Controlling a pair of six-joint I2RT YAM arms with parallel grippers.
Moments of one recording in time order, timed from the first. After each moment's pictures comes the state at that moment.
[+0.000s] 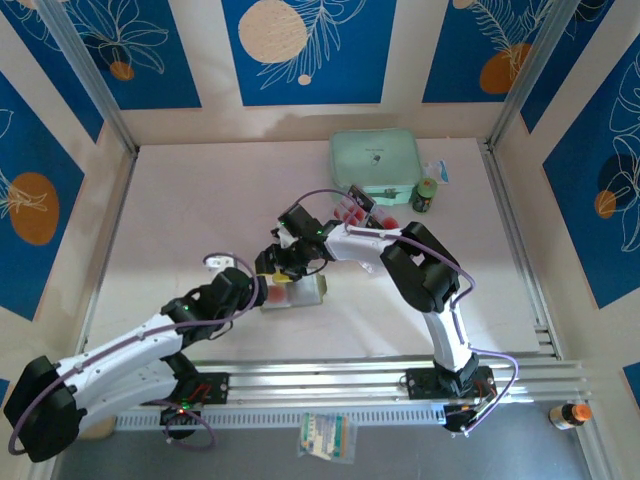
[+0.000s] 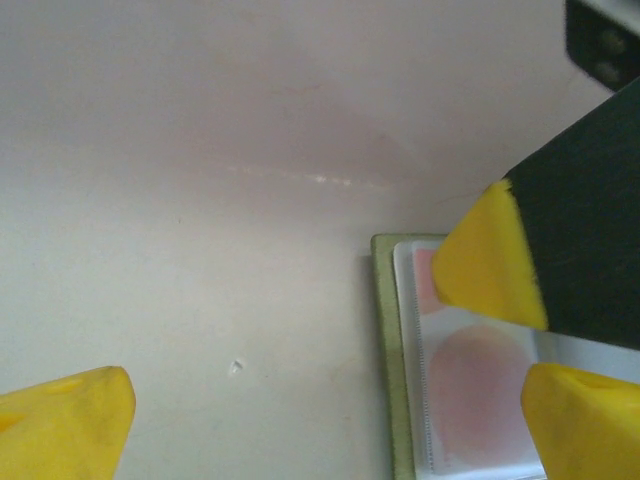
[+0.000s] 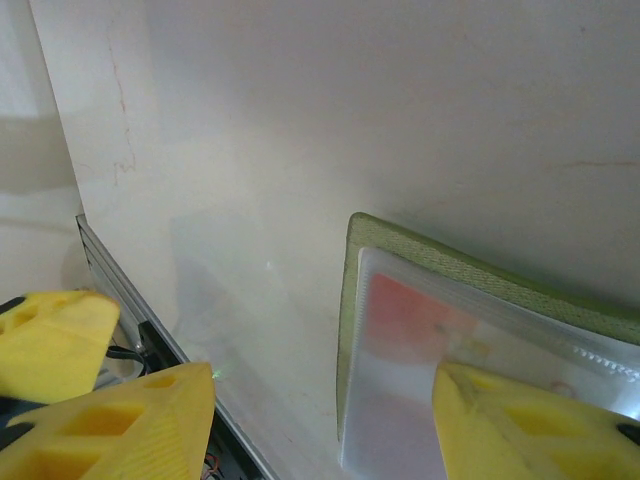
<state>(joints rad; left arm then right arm) -0.77 0.90 0.42 -0.40 -0.42 -0.78 0.83 2.07 1.39 -0.29 -0.61 0.84</state>
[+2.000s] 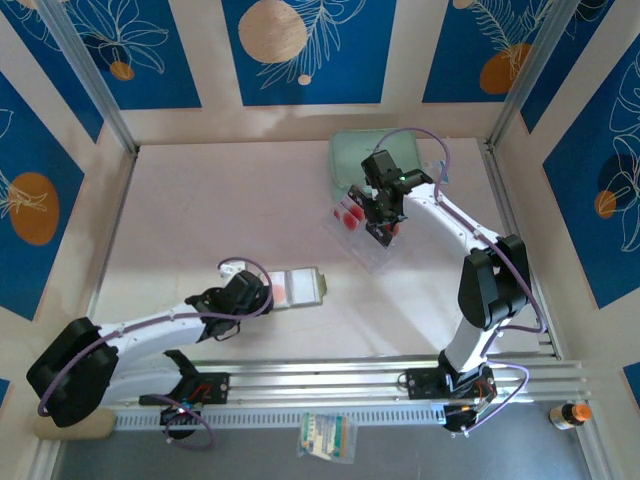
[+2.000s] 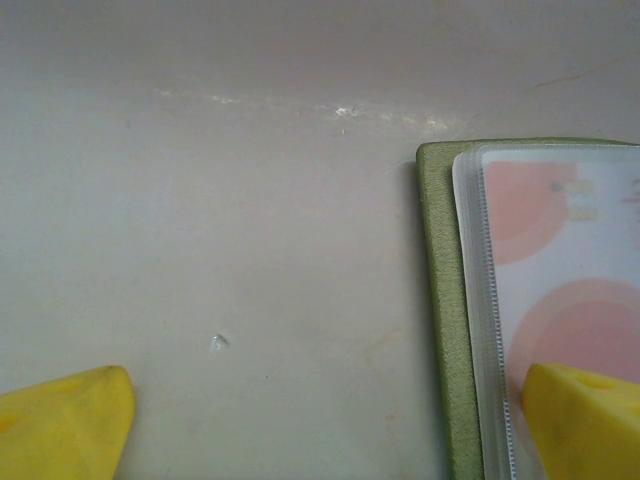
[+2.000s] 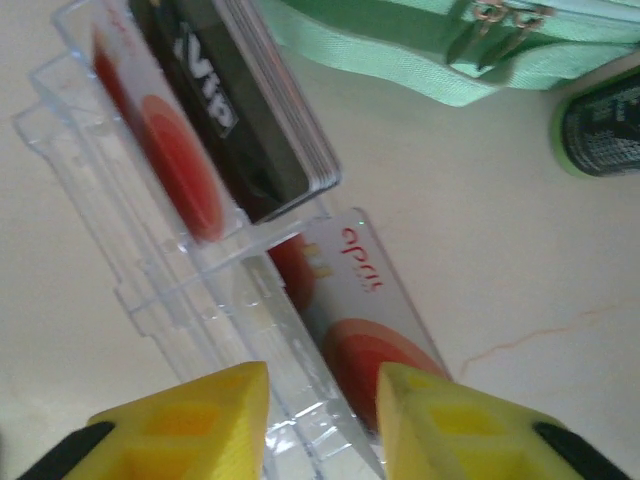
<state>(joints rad) -0.76 1.14 0.38 -0.26 -0.37 -0.78 0.44 1.72 1.44 -0.91 0.20 0.19</state>
